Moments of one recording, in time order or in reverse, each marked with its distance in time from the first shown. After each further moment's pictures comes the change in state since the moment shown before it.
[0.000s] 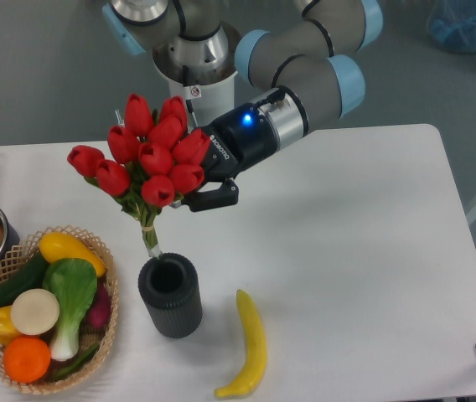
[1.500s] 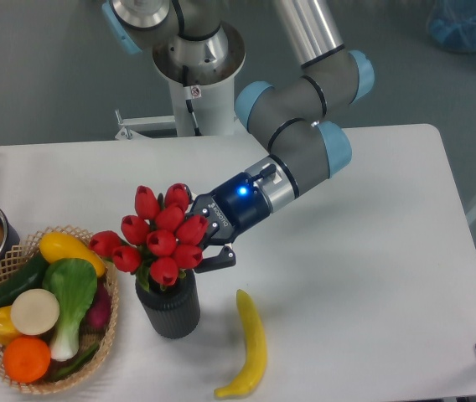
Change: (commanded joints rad) arm -0.034 -0.182 -0.020 0.003 0.084 0.172
